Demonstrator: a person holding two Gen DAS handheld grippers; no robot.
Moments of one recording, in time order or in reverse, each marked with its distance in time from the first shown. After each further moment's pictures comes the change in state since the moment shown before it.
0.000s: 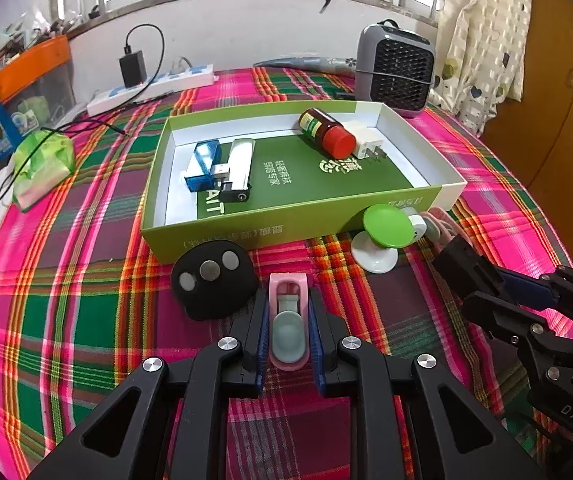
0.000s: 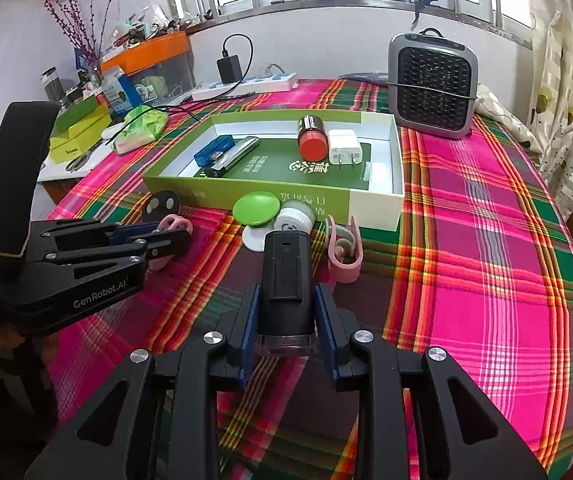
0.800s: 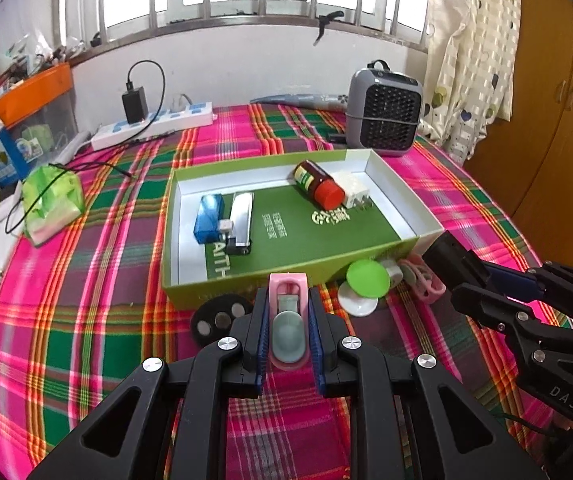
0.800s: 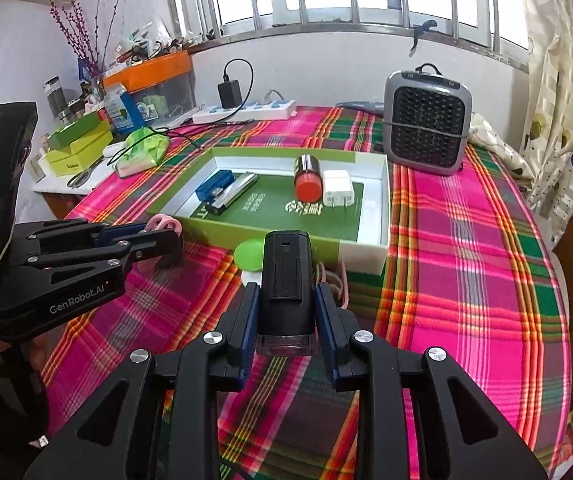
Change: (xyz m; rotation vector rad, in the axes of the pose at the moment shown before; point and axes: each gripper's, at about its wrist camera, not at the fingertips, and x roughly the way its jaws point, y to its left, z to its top) left arm -0.031 0.002 0.026 0.009 -0.087 -0.018; right arm -0.018 0.001 0.025 -0.025 -0.066 -0.025
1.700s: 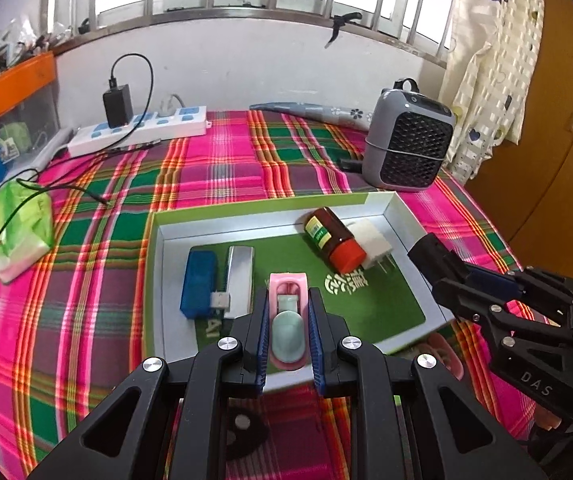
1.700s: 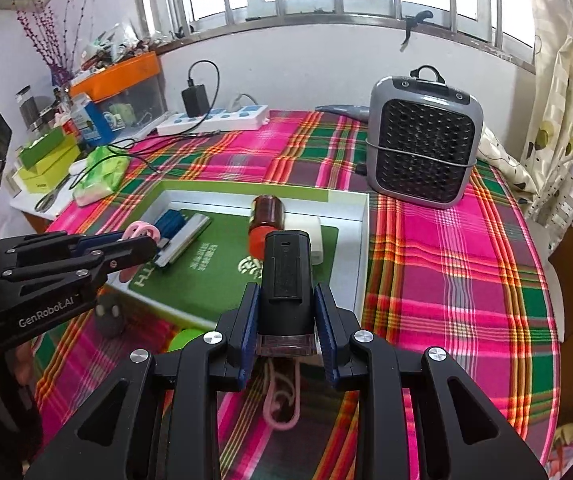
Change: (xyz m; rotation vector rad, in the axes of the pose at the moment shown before) left arm 0.055 0.018 0.059 -0.062 0.027 -0.050; right arm 0.055 -0.034 0.058 0.029 0.053 -0.052
